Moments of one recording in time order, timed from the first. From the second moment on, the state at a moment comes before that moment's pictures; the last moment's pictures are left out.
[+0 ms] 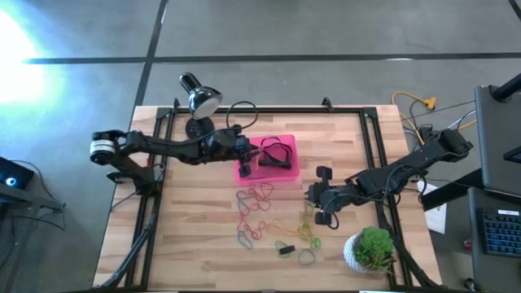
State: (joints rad) left arm 0.22 1.49 0.77 0.29 -0.11 0.12; right arm 0.40 1.29 0.81 -0.46 0.40 0.34
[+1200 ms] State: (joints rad) left arm -0.35 1.30 0.78 -0.24 -0.20 -0.20; right arm 0.38 1.43 0.67 0.33 0.23 -0.12
